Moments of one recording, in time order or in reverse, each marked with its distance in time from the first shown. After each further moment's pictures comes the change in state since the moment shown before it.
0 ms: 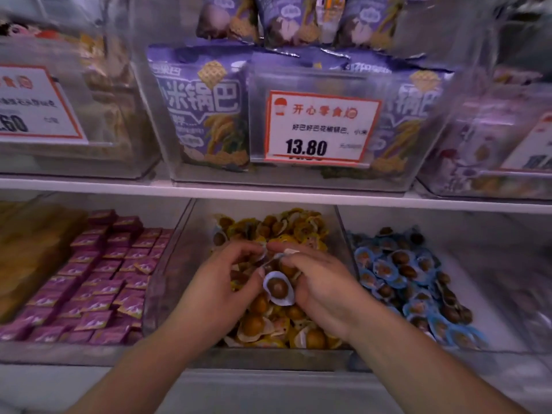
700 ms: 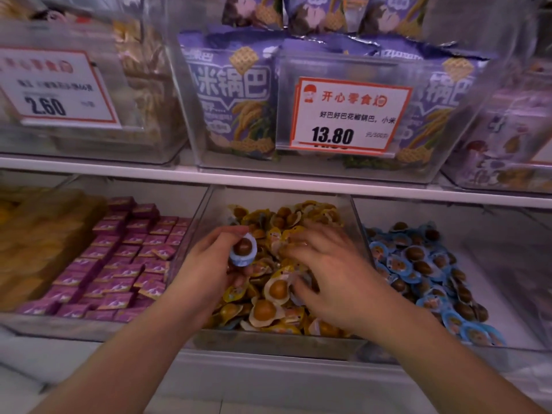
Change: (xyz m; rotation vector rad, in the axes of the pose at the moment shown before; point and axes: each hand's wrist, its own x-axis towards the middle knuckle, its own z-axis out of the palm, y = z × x) left_hand 0.009 -0.008 -0.014 -0.734 0.204 -0.558; right_hand -0.021 -0.017 -0.017 -1.786 -0.206 -0.793
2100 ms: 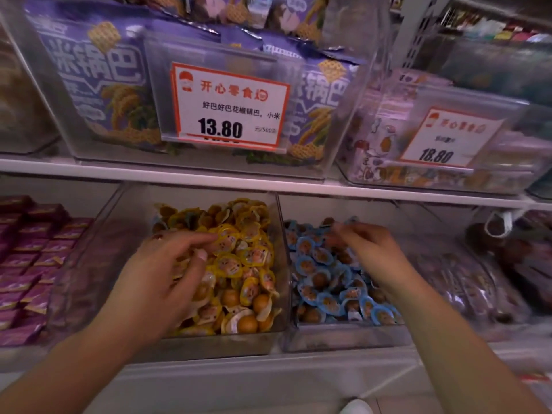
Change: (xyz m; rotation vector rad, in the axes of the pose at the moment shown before) left_hand -0.037 0.003 0.038 0.910 -0.123 0.753; right_hand -0.064 0.130 -0.034 0.795 0.350 0.730
